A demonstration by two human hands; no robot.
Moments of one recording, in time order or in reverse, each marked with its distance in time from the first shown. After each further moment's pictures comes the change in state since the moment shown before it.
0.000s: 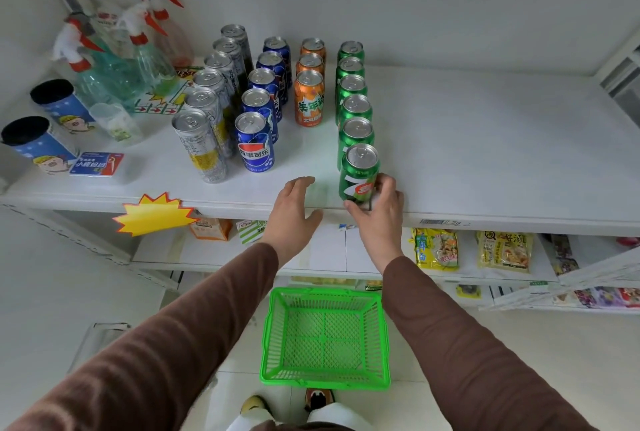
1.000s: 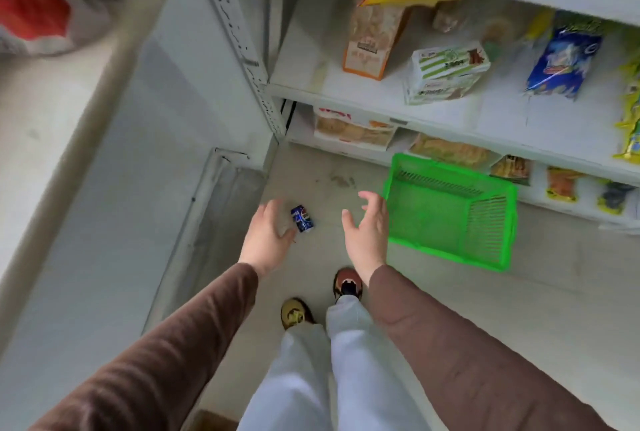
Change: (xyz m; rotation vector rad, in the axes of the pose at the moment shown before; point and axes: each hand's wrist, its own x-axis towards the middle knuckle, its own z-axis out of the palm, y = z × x) left_hand -0.388 -0.382 -0.104 -0.030 -0.142 -0.631; right_hand -0.424 -0.020 0.327 -0.076 -0.389 0.161
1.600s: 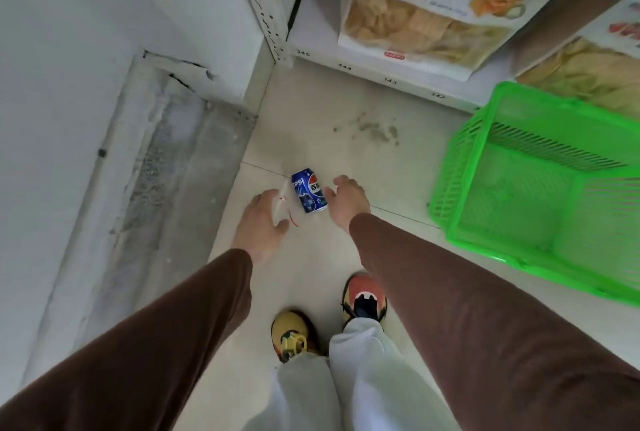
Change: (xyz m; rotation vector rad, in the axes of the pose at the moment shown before) left_hand 0.196 -0.271 0.227 0.087 -0.182 -0.247; right_hand 0.121 0.259 0.327 -0.355 -0.660 0.243
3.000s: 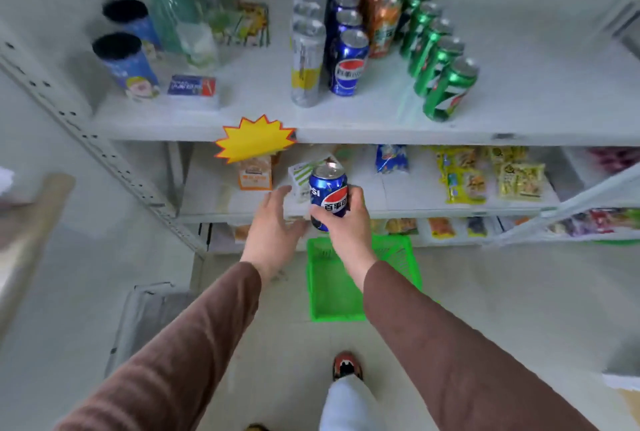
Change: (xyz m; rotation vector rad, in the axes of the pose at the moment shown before) left_hand -0.333 0.460 -0.259 -0.180 0.195 0.729; right_hand -0.443 -0.117 -0.468 0.837 0.786 -0.179
